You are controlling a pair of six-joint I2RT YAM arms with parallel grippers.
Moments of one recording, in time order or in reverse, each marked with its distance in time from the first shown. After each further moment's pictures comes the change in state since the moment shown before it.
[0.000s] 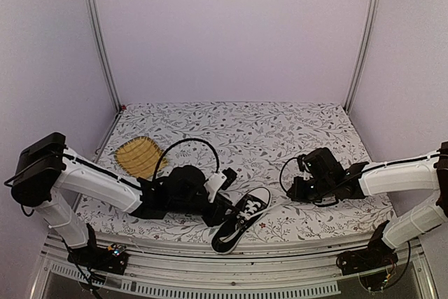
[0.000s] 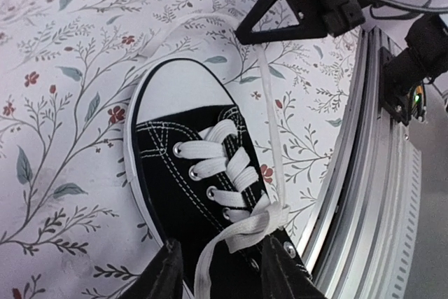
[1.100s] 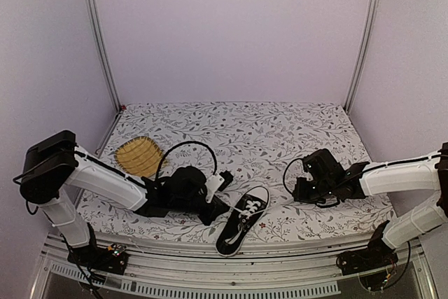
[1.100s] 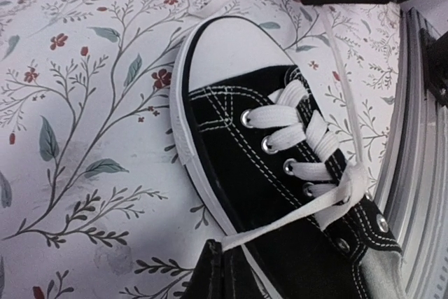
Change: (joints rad) left arm 0.060 0.077 0.010 -0.037 -0.025 0.082; right arm -0.002 -0.008 0.000 -0.060 0.085 0.024
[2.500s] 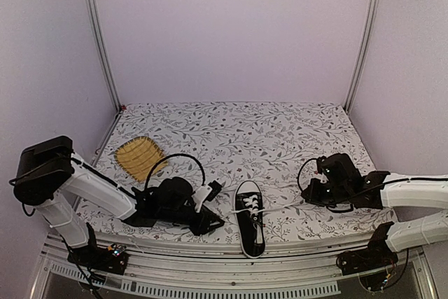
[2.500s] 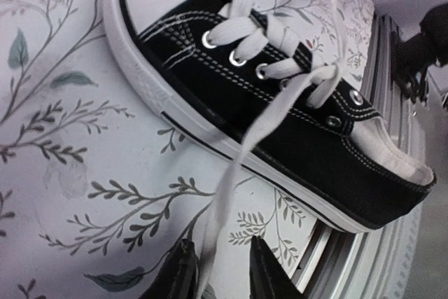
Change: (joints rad) left arm -0.015 -0.060 -0.187 0.155 0.114 -0.181; right arm -0.010 -0.248 -0.124 -0.035 0.000 0.080
